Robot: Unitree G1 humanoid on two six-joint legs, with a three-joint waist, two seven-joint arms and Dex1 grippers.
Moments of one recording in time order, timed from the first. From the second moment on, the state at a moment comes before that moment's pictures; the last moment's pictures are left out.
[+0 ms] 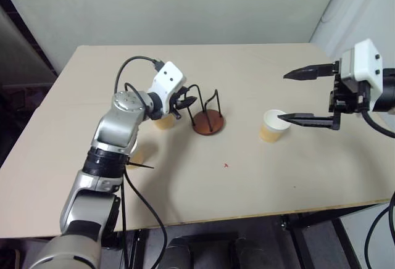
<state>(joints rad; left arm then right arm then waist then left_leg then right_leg) -0.81 0.52 -0.10 0.08 -0.13 0.66 -0.72 -0.68 -1.04 -0.11 -0.28 0.52 0.53 1.22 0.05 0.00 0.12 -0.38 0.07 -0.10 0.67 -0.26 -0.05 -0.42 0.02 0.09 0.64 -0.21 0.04</state>
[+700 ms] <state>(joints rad) -0.80 0.41 -0.16 0.15 -0.10 0.71 -0.58 -0.67 -1.03 -0.10 -0.26 0.50 0.51 1.22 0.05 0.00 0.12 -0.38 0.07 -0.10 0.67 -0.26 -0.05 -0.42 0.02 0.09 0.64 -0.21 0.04</state>
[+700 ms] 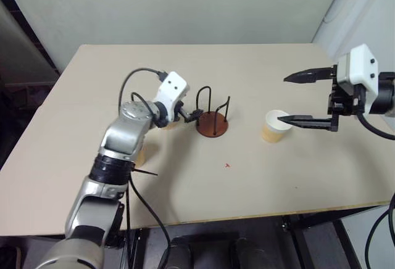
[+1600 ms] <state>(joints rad) -0.74 0.49 -0.33 -0.09 -0.28 0.53 -1.15 -0.52 -1.09 -0.15 -0.45 0.64 0.61 1.24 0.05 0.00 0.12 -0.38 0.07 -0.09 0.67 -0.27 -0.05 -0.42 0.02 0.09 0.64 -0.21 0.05</state>
